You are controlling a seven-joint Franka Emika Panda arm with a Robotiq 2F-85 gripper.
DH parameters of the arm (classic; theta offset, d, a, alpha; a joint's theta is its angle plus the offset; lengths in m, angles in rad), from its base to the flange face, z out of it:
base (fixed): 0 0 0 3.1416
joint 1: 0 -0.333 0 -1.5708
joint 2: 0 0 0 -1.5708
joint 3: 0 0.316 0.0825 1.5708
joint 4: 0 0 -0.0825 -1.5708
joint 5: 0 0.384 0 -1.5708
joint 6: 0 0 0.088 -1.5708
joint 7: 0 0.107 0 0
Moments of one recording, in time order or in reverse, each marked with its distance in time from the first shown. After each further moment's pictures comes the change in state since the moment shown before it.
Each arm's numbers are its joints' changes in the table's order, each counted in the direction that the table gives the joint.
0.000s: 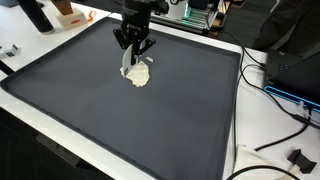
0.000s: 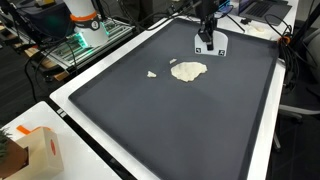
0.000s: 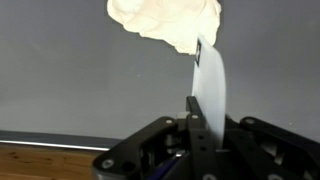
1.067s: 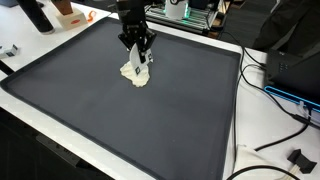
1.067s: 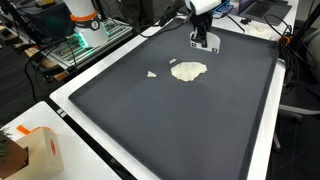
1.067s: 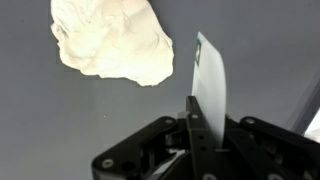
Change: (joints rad) arm 0.197 0.009 0.194 -0.001 0.680 0.137 -0.544
